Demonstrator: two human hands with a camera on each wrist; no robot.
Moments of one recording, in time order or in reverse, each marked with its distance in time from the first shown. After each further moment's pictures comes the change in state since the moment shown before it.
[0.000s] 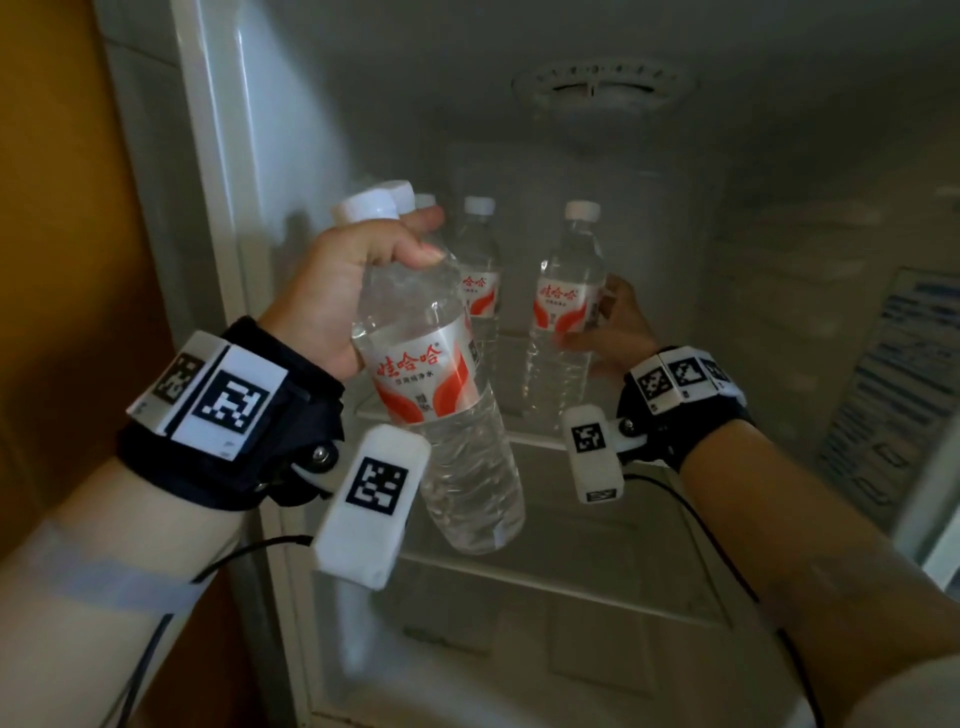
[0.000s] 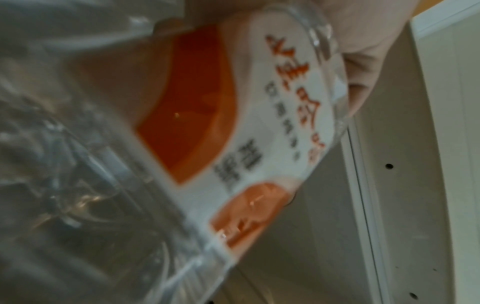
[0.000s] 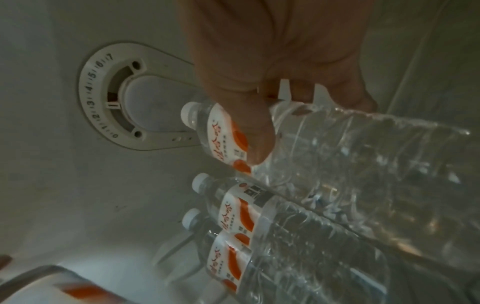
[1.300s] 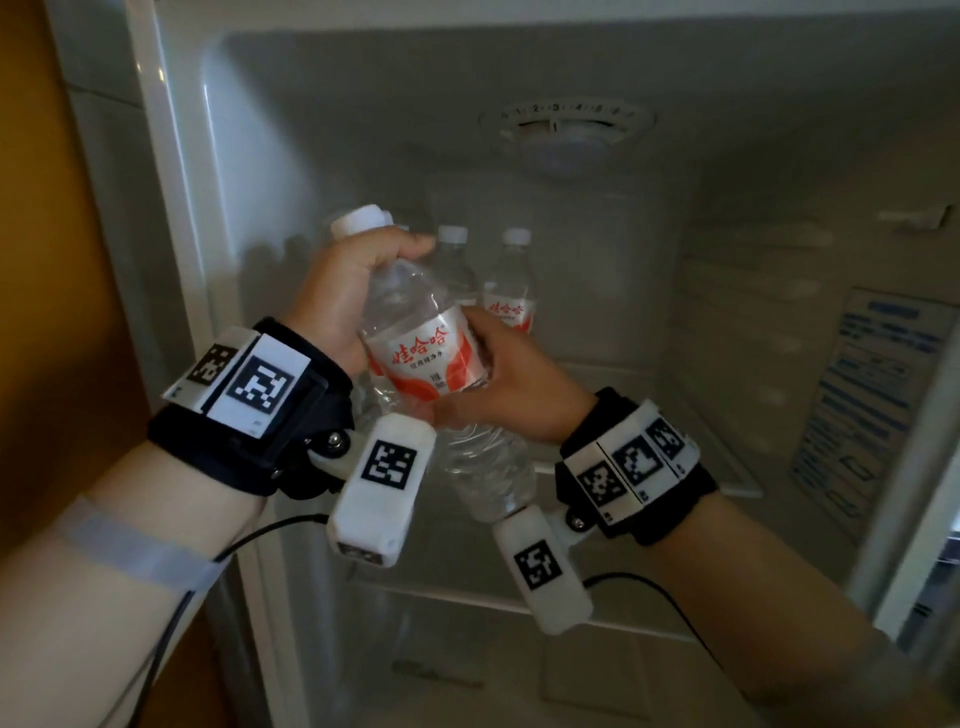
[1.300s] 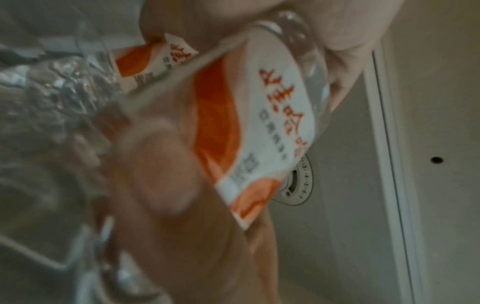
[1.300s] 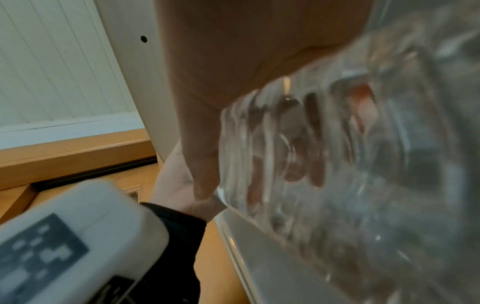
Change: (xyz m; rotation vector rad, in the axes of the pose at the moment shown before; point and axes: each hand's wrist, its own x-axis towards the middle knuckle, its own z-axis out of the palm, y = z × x) left_hand 0.037 -0.002 0.010 0.030 -0.002 0.052; right_hand -0.074 -0.051 0.052 -0.208 -0.464 -0.368
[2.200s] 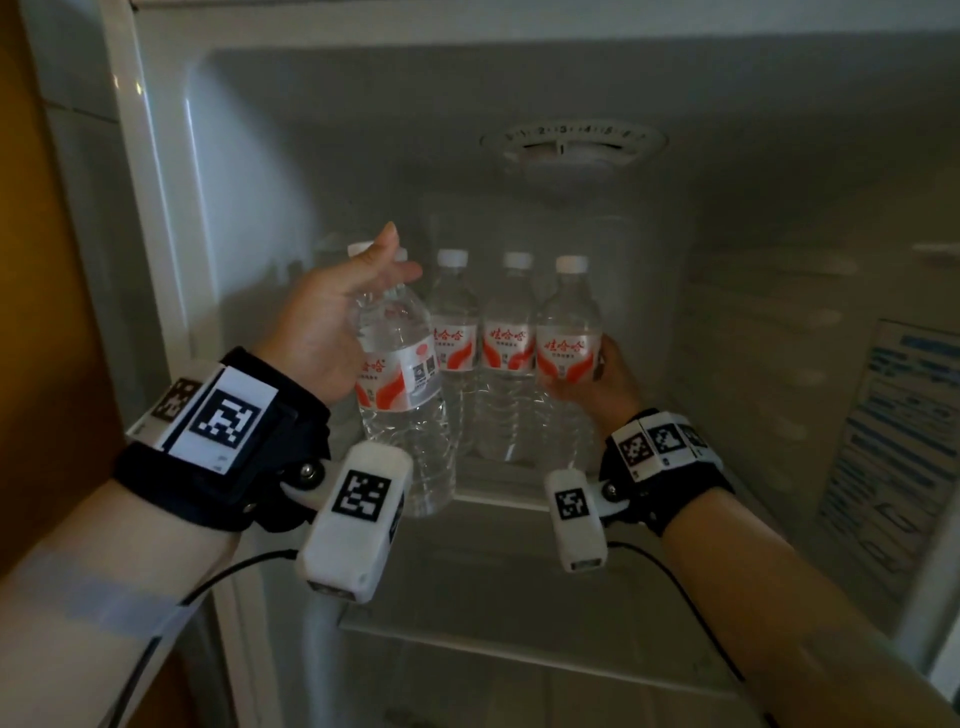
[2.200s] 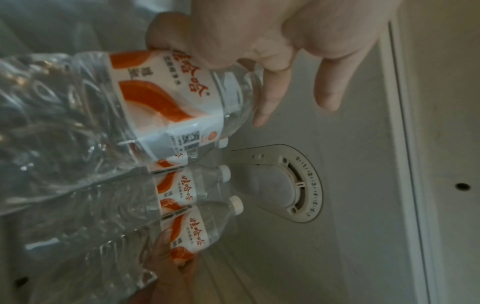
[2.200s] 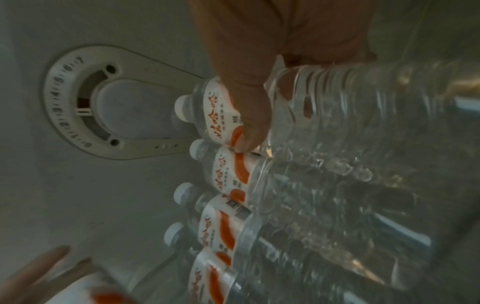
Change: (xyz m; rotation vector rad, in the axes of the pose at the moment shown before) left_hand 0.002 0.008 -0.004 0.131 0.079 -0.066; right_hand 0.033 0.112 -0.065 0.159 0.542 0.293
